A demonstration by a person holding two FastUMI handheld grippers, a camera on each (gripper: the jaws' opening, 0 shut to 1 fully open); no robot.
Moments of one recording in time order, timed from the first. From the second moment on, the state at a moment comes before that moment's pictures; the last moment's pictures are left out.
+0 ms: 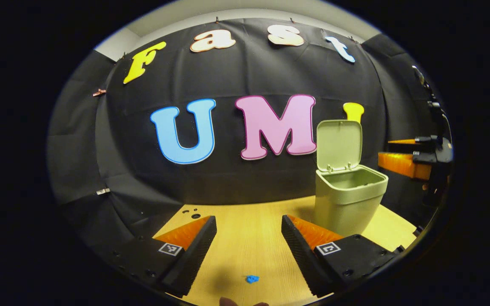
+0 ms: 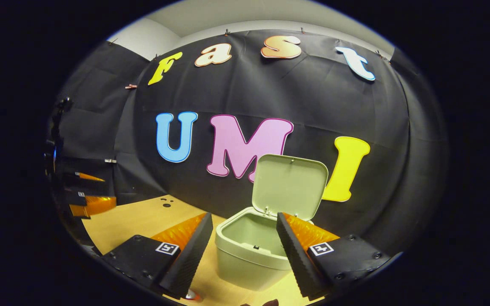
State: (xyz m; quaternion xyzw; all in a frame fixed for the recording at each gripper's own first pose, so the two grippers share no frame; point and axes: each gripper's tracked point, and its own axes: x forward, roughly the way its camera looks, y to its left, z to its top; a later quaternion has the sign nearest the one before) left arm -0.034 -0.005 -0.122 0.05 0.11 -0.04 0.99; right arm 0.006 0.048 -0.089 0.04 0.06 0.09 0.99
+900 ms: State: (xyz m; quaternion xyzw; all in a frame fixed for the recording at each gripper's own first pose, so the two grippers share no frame) left arm -0.035 0.004 -0.356 0.06 0.32 -0.08 0.94; right arm -0.050 0.041 -0.098 0.05 0.09 0.08 0.99
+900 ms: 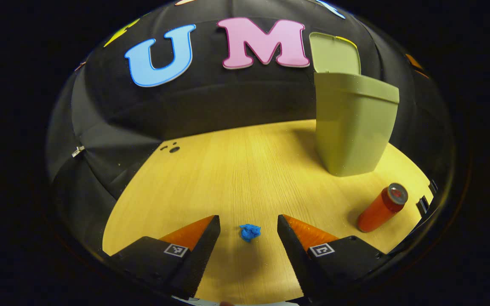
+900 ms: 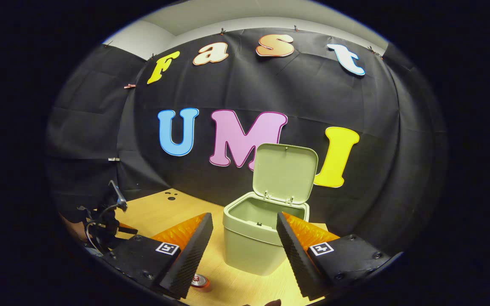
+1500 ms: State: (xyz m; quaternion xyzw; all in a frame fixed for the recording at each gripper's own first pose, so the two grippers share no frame) left arm -0.016 0.008 -0.421 0.05 0.41 -0.09 0.91; right arm -0.060 0.050 -0.101 0.05 0.11 0.09 0.99
